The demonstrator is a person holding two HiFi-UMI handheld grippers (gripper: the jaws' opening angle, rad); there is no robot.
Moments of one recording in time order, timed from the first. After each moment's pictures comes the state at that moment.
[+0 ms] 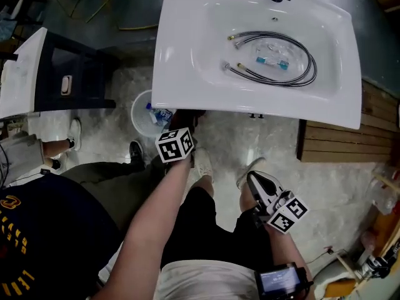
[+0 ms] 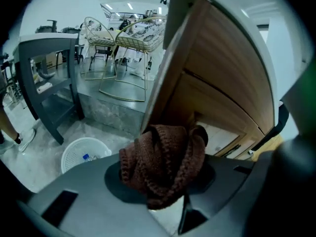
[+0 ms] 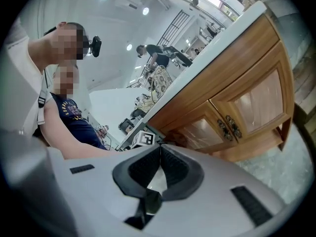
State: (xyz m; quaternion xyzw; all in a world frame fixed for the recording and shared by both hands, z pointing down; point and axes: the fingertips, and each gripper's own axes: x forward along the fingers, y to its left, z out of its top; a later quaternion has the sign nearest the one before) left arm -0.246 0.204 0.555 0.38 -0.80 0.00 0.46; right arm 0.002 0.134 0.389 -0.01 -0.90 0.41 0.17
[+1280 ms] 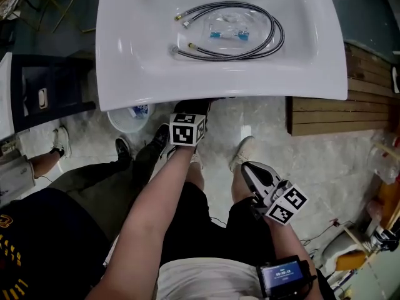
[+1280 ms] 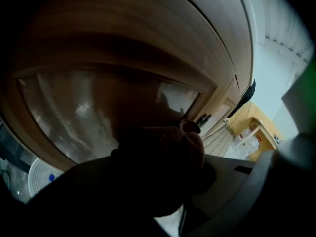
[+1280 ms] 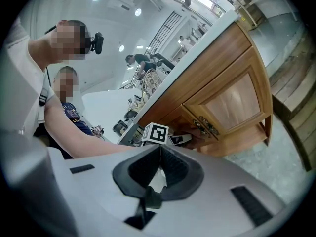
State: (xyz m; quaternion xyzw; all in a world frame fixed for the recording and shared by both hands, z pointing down) left arm -0.134 0.062 0.593 0.55 -0.70 0.11 0.44; right arm 0.062 0.091 0.411 0.03 -0.89 0.42 0.18
